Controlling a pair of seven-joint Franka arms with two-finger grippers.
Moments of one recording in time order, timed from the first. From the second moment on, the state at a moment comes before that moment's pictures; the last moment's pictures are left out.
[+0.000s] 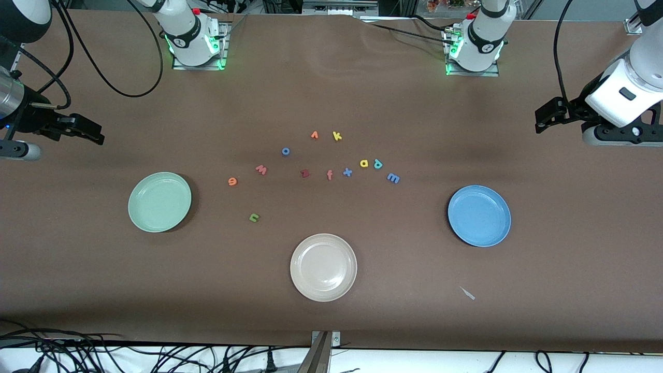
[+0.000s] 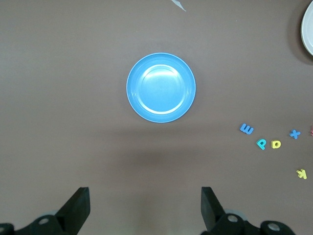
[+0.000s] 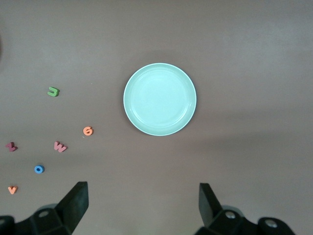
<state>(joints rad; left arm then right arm) -0.02 0.03 -0.08 -1.57 0.01 1.53 -0.09 0.15 0.08 -0.14 -1.59 0.00 1.60 0.09</state>
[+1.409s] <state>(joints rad) -0.03 0.03 -0.13 -1.58 0.01 1.52 -0.09 0.16 0.17 -0.13 -1.59 0.03 1.62 0.09</state>
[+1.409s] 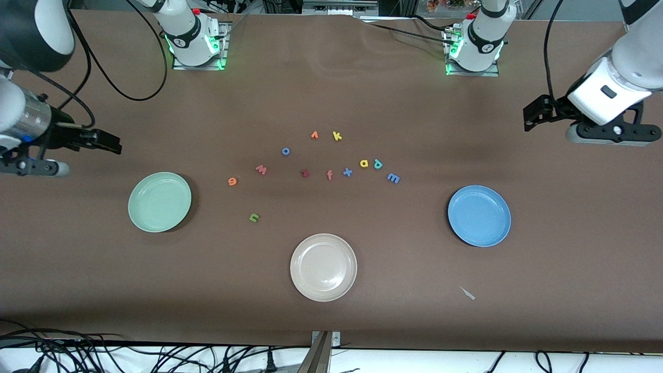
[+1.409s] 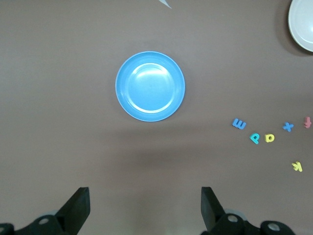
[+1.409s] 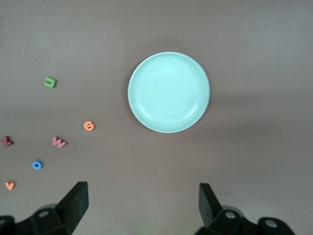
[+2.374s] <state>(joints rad) -0.06 0.25 -0.16 -1.59 -0.05 1.57 -0.54 0.33 0.36 -0.09 -1.85 0.07 2.17 0.23</state>
